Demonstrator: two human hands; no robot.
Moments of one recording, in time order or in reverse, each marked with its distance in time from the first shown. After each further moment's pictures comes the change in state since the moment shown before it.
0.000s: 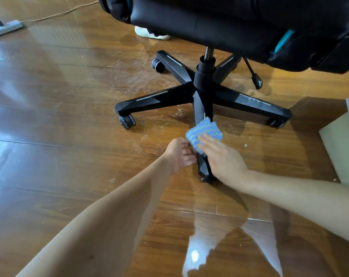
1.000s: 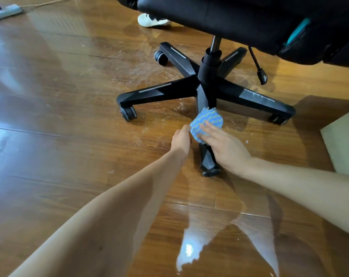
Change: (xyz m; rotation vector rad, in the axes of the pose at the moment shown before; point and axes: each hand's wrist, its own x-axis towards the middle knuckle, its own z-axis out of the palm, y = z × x) left_hand -0.003 -0.005 0.014 0.237 0.182 0.233; right_hand 0.016 0.024 -0.002 -0.016 -0.029 -0.078
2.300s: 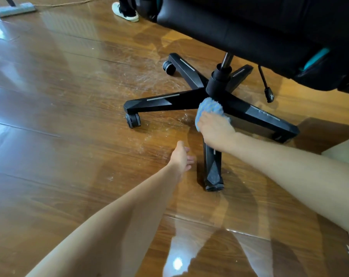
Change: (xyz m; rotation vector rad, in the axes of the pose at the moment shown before) left_hand 0.007 -0.007 -0.015 -0.117 -0.042 -0.107; right_hand 0.121 -0.005 -0.030 -0.539 -0.259 0.023
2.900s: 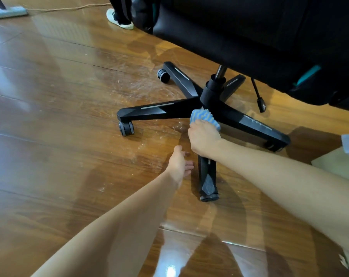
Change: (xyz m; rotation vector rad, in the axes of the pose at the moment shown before) left_hand 0.013 0.008 0.011 -0.064 -0.036 0.007; right_hand 0.017 -0.013 -0.003 -0.079 -0.069 0.042
